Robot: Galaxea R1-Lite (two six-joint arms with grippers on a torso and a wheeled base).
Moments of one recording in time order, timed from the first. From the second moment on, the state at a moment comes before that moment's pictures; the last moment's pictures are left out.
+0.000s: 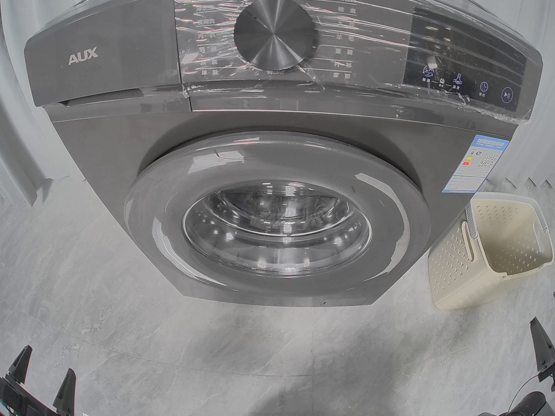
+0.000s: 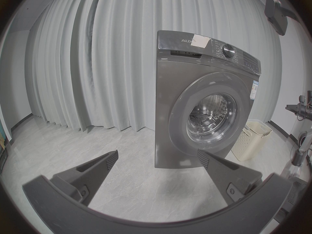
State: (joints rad) left arm 0.00 0.02 -0.02 0.00 -0.02 -0.02; right arm 0.15 0.24 -0.03 -0.40 0.08 0.08
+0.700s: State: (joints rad) left arm 0.00 0.02 -0.02 0.00 -0.02 -0.02; right arm 0.11 0.09 -0.02 -0.28 -0.10 0.08
